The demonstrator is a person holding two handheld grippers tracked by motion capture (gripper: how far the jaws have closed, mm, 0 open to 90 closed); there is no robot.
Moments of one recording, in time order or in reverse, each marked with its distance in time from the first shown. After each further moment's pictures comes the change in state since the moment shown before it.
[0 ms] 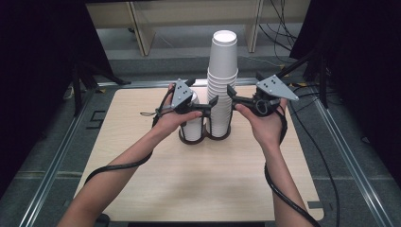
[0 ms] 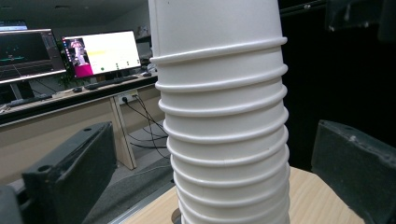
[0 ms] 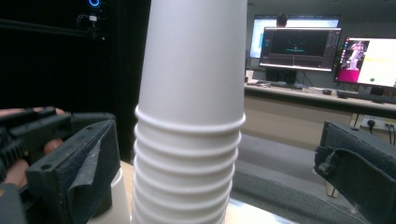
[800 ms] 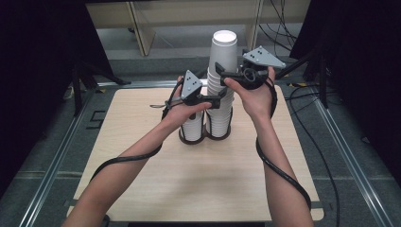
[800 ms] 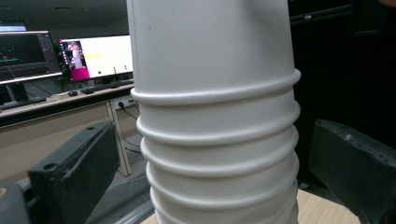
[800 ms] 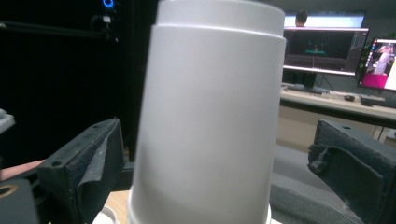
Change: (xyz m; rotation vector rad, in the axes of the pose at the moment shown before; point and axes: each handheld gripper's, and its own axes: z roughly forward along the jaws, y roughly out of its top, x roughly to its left) left arm -0.005 0.014 0.029 -0.024 0.007 -0.024; right arm -0.002 0.042 0.055 0.040 0.065 -0.009
